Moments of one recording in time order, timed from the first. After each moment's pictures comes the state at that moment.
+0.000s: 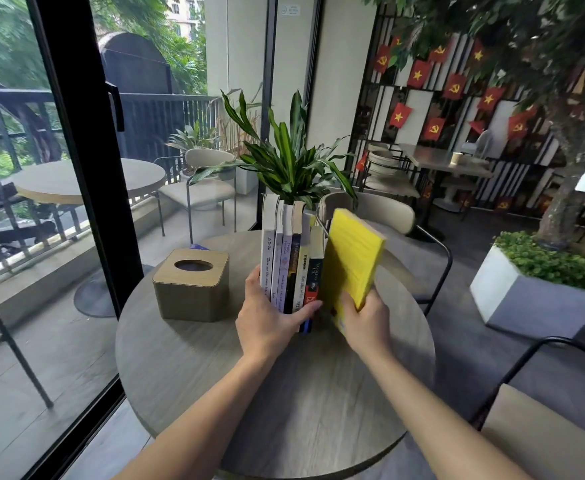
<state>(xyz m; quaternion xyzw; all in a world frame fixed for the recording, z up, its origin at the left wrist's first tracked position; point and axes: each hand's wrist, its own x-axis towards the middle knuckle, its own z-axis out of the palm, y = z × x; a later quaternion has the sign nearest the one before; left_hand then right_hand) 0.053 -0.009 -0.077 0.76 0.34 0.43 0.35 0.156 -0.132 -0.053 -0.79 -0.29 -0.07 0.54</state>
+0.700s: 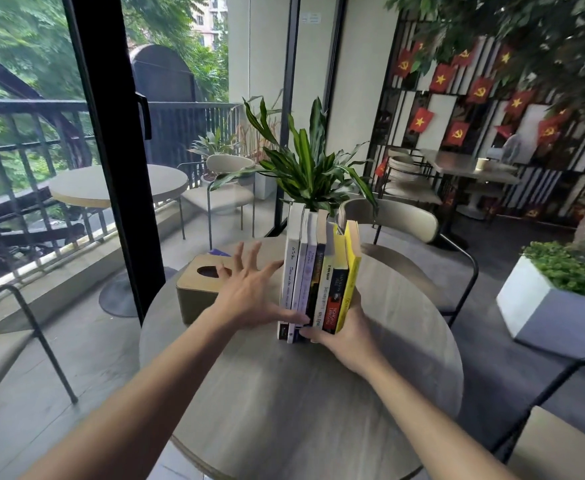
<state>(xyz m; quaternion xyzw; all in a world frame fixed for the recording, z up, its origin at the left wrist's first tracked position) 0.023 0.067 -0.017 0.95 0.29 0.12 0.08 0.146 -0.098 -0.066 -0.75 -0.41 0.09 0.52</state>
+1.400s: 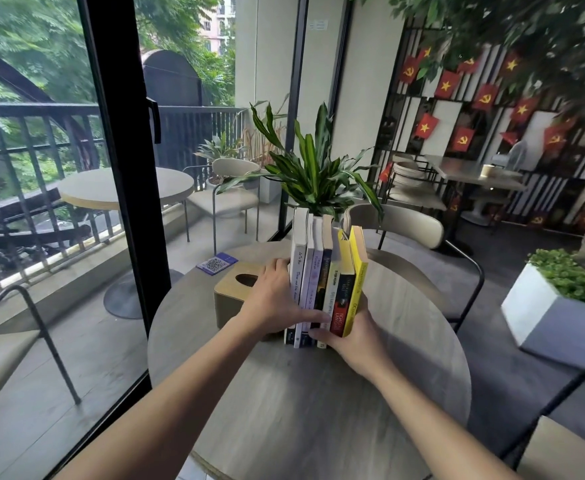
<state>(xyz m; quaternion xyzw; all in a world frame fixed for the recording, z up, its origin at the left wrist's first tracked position) 0.040 0.054 -0.018 0.93 0.22 0.24 0.19 0.148 -0.094 -0.066 -0.76 -0.41 0.07 0.50</state>
